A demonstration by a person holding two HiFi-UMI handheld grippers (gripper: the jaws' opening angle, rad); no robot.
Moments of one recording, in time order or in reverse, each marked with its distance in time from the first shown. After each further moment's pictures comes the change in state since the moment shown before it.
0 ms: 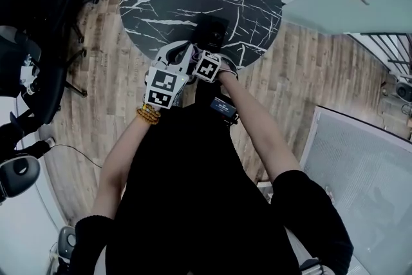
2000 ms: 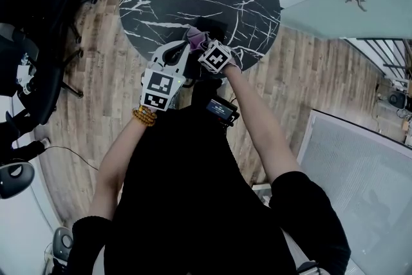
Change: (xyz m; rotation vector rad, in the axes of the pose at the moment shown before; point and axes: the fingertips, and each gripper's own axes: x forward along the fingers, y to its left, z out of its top) left arm -0.006 0.015 0.014 0.005 -0.041 0.017; right arm -0.034 -0.075 0.011 0.156 -0.112 -0.146
